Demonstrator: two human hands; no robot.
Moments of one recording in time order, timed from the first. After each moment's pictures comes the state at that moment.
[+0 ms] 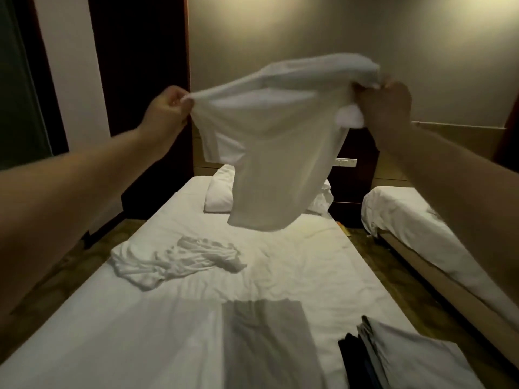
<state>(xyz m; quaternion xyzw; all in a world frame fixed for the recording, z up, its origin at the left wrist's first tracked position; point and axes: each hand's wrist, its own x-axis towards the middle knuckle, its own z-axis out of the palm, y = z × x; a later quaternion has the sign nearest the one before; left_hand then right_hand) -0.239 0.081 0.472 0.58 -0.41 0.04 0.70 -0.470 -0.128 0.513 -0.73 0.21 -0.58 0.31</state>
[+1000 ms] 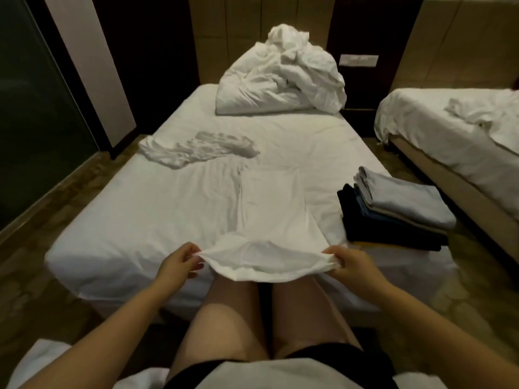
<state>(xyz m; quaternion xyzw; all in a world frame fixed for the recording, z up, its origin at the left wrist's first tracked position) -0.439 0.291 0.027 0.82 -0.20 -0.21 0.50 -0.691 0.035 0.088 -0.91 0.25 -0.12 0.31</state>
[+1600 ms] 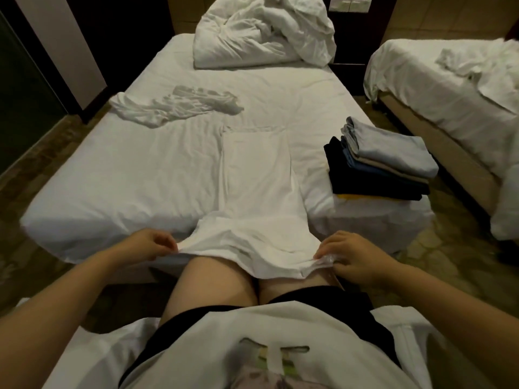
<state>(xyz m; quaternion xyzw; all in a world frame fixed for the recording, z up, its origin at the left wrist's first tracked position) -0.432 0.336 0.027 0.86 -0.30 -0.33 0.23 -0.752 0.048 0.073 -0.97 0.12 0.07 0.19</state>
